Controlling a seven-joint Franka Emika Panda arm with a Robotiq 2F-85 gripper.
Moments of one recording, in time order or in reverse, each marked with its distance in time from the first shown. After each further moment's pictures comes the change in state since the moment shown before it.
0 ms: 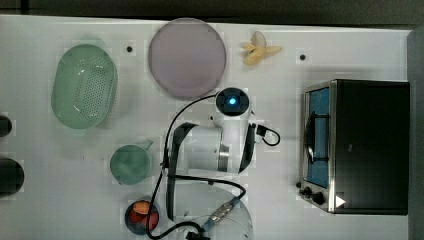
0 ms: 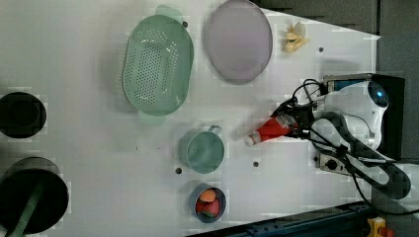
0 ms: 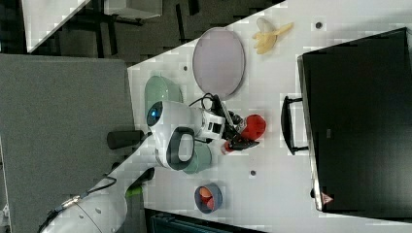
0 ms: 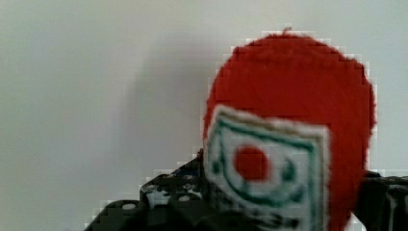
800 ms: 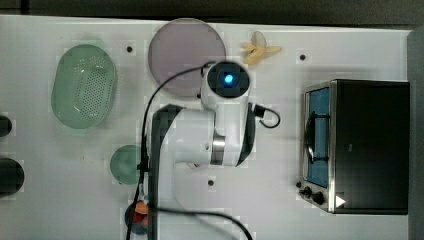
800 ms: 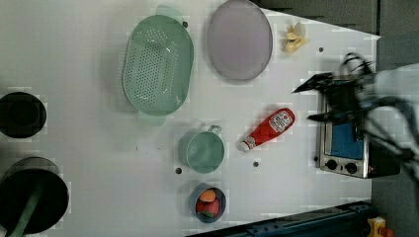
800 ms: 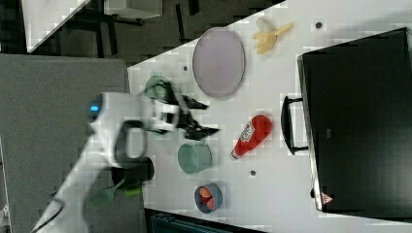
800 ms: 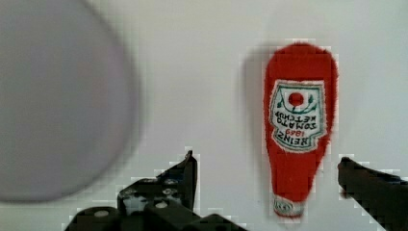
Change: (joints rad) arm 0.031 -0.238 0.000 0.166 0.022 -0.271 0.003
